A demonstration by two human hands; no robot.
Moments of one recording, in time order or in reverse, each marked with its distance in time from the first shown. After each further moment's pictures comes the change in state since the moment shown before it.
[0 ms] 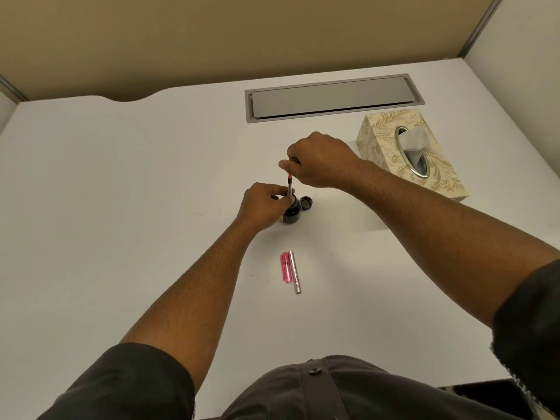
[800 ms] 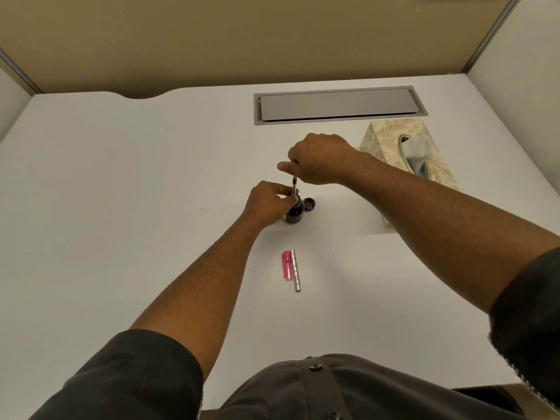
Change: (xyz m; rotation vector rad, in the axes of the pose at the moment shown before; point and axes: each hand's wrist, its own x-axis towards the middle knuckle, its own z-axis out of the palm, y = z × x) left_hand -0.005 0.006 -0.001 -0.025 0.001 -0.026; right_hand 0.009 -0.008 -0.007 -0.207 -0.086 -0.089
